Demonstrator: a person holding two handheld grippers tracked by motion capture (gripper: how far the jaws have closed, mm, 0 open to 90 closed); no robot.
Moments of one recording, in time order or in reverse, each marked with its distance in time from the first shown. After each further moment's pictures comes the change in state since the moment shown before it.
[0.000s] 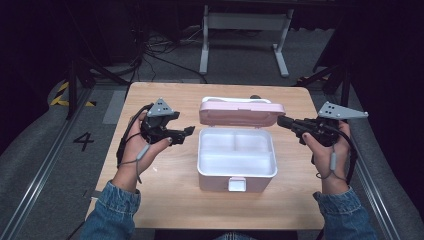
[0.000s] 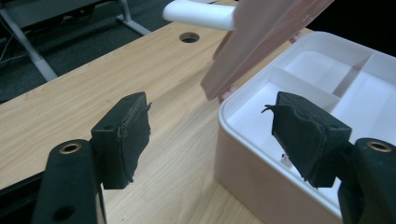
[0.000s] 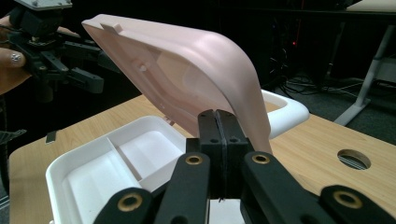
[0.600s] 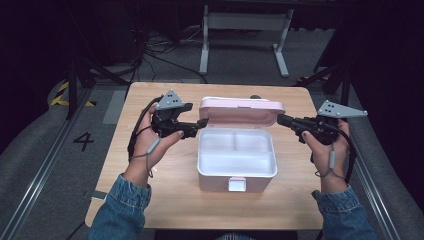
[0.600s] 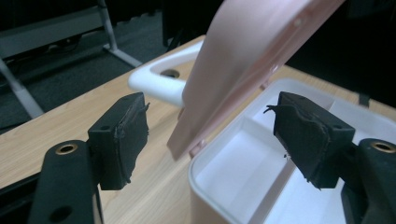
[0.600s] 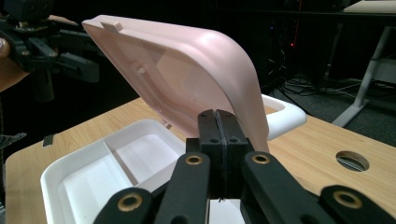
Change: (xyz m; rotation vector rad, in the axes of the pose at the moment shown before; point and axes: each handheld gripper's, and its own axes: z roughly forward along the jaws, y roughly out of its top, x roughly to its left) left arm -0.012 0.029 0.010 -0.124 -0.053 -0.009; right arm -0.002 0.001 0.002 -0.002 -0.001 0.002
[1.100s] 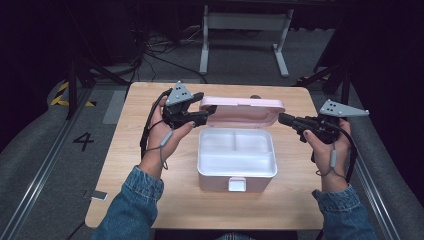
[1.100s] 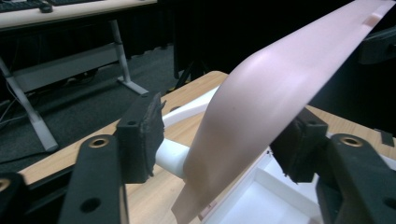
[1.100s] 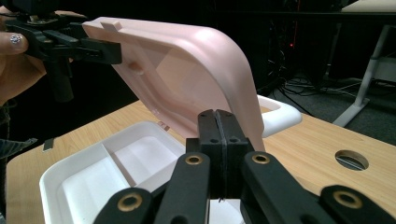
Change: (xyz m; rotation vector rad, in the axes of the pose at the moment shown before) left arm -0.003 0.014 0.023 -0.104 0.060 0.044; right arm -0.005 -0.001 -0.001 -0.013 0.000 0.020
